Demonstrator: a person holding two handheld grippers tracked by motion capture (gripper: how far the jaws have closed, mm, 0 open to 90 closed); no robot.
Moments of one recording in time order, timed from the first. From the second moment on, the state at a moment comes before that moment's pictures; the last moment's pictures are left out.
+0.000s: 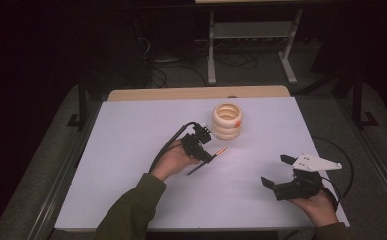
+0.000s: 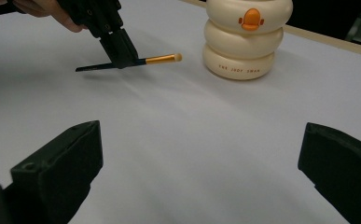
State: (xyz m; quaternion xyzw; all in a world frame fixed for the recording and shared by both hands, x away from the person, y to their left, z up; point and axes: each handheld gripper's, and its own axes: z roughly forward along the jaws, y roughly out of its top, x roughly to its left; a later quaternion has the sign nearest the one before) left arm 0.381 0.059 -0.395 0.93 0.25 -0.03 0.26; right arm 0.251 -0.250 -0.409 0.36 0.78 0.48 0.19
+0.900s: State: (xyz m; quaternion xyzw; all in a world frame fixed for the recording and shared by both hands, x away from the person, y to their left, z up) left arm 0.350 0.111 -0.381 0.89 0.25 -0.02 0.38; right arm 0.258 -0.232 -0.401 0.35 0.78 0.51 0.14
